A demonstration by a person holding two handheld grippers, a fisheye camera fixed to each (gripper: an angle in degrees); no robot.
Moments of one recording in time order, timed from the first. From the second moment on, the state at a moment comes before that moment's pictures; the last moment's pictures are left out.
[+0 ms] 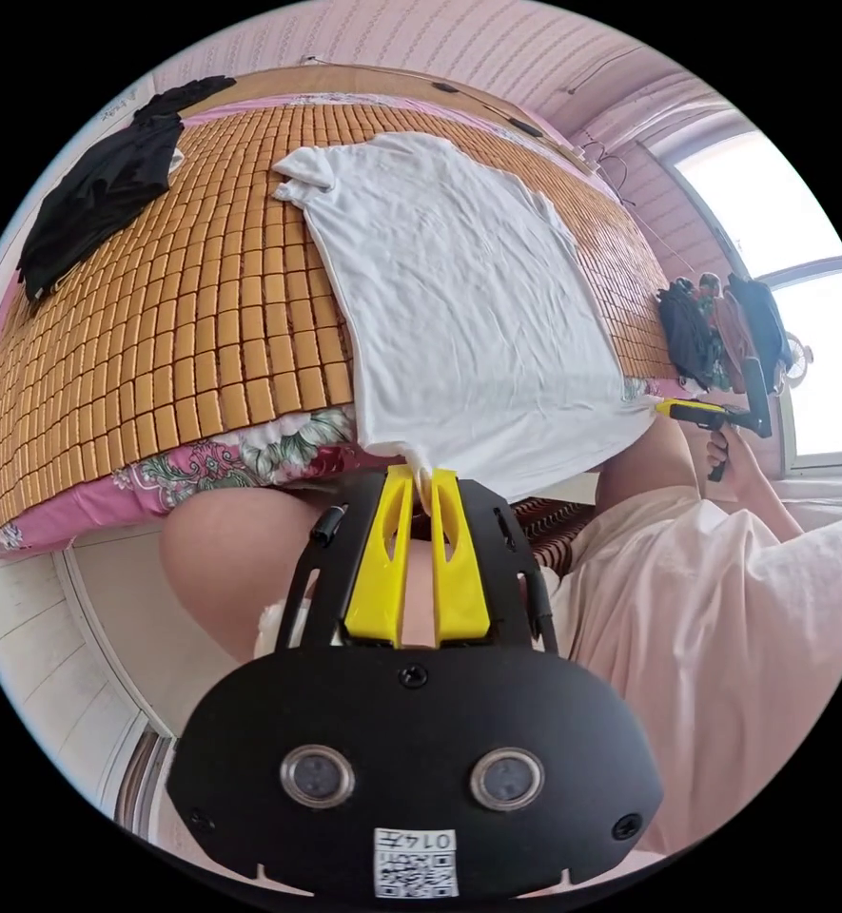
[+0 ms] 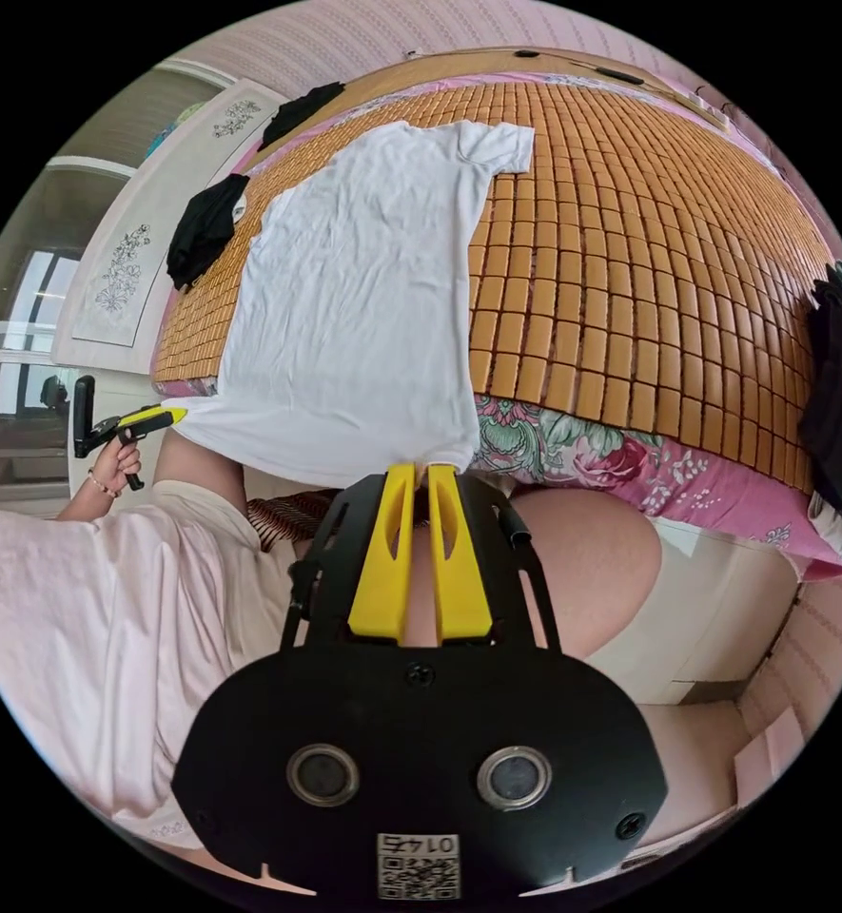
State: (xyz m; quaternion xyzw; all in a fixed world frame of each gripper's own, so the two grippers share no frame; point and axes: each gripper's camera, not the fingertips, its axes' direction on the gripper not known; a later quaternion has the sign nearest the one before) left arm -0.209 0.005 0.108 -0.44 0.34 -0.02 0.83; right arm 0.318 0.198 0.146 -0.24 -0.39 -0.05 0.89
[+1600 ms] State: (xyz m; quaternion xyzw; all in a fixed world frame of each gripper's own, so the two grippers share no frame) left arm -0.292 -0.331 0.524 -0.31 0.24 -0.07 0.92; right arm 0.135 -0.353 0.413 -0.05 -0.28 -0.14 0.95
